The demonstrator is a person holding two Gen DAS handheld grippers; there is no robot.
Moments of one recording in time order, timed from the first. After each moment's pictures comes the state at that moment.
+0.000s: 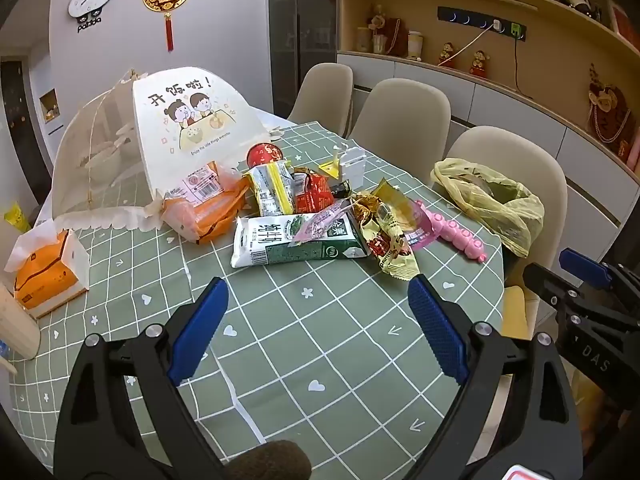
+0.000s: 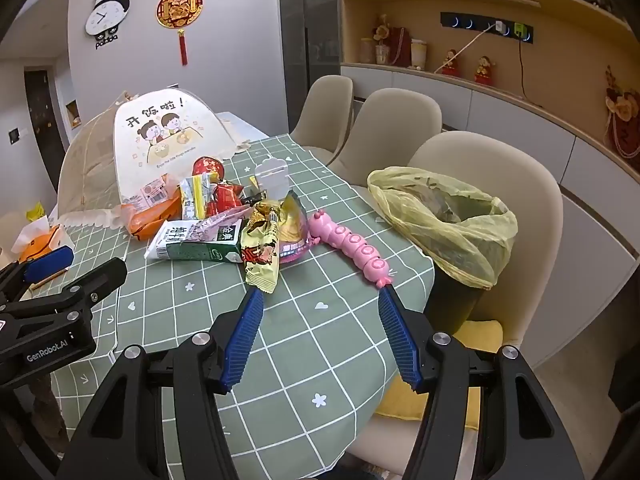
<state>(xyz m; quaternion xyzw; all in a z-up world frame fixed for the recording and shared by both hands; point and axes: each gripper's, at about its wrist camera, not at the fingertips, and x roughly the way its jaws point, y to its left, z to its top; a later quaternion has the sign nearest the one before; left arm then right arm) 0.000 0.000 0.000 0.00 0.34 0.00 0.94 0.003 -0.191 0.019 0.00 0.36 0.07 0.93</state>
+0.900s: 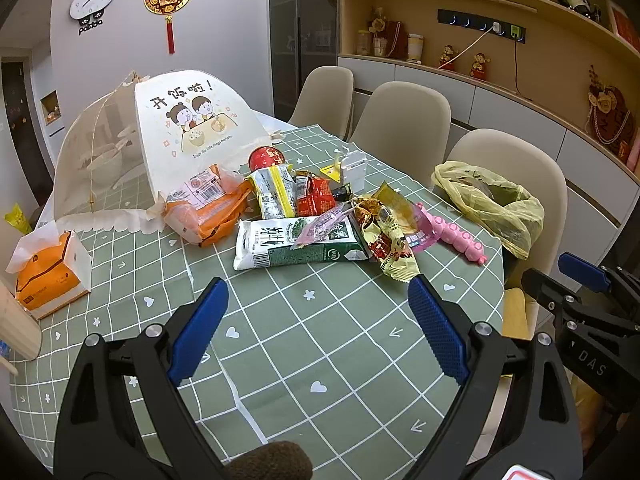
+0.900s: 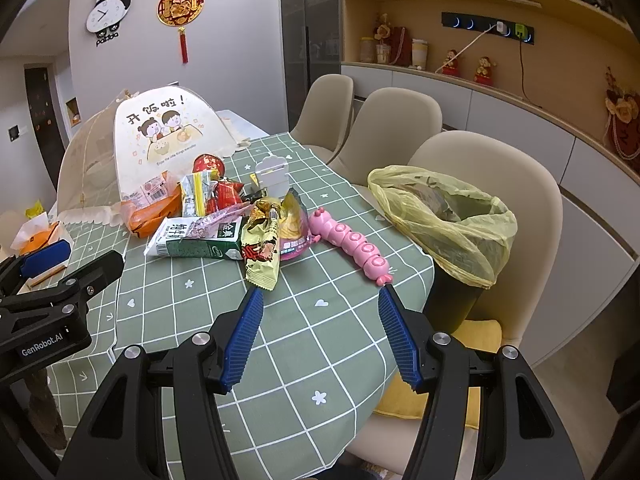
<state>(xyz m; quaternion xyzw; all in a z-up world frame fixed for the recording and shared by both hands) -0.004 0.002 0.004 0.00 0.34 0.00 0.94 0.001 -0.191 0.018 0.00 0.36 0.07 0.93</state>
